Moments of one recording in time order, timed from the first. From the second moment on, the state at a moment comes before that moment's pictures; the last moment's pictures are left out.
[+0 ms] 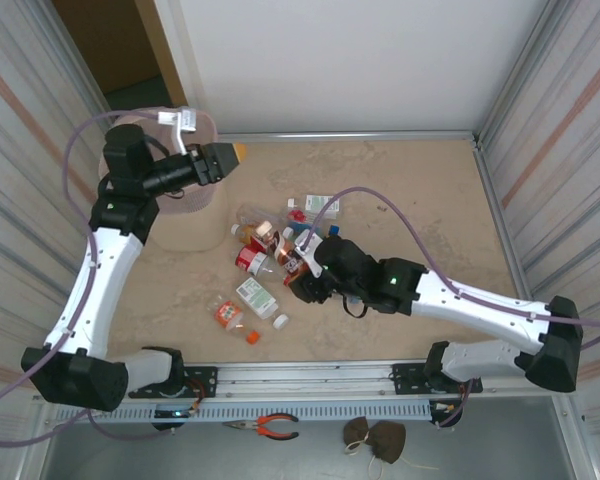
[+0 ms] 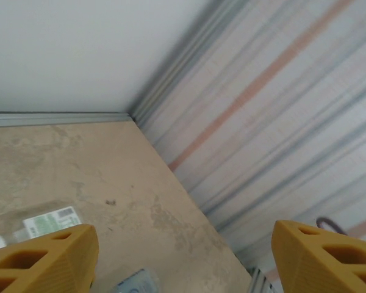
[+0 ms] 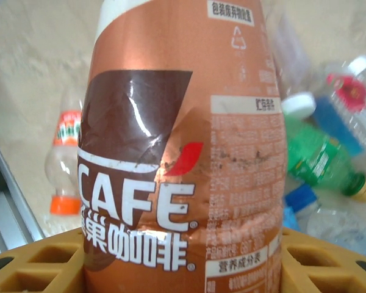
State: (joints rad) left arm -0.18 1.22 1.33 -0.24 0.84 -0.55; right arm 1.12 1.18 1.01 -0.49 0.16 0.19
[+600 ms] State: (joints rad) left arm -0.35 1.27 1.38 -0.30 0.85 -0.48; right arm 1.08 1.13 1.01 -0.21 0.29 0.06
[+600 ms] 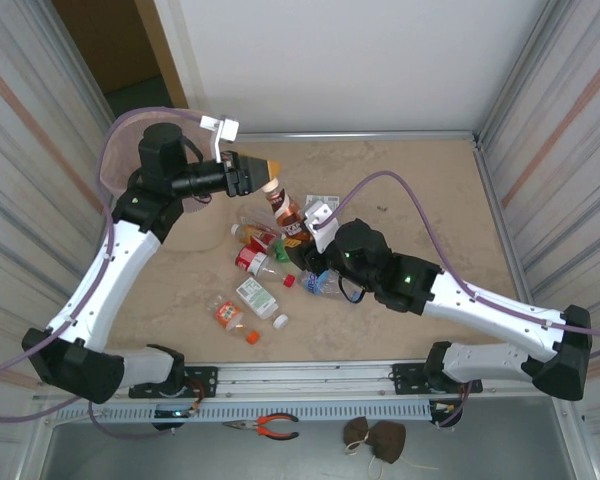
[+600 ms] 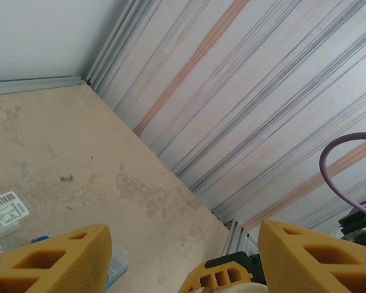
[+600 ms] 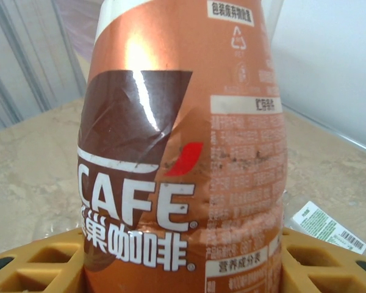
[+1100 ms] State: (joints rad) left arm -0.40 1.27 1.42 -0.32 0.87 -0.41; right arm 1.01 1.13 1.05 -0.20 0.26 0.06
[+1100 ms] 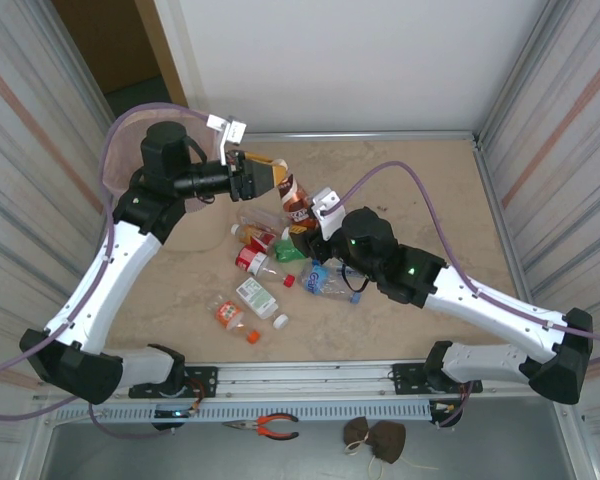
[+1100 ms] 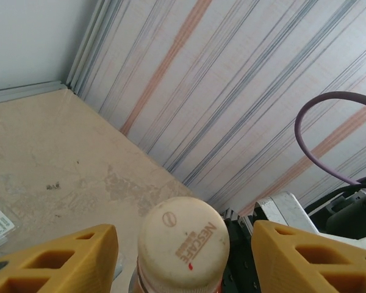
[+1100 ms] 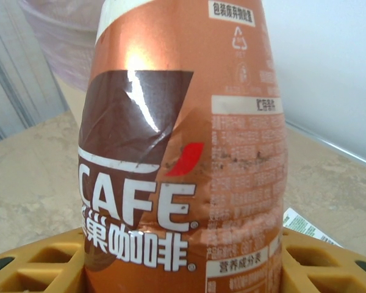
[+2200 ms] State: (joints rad) left arm -0.15 1.27 1.51 -0.44 0.72 -0.38; right arm 1.01 1.08 1.06 -0.25 0.24 0.05
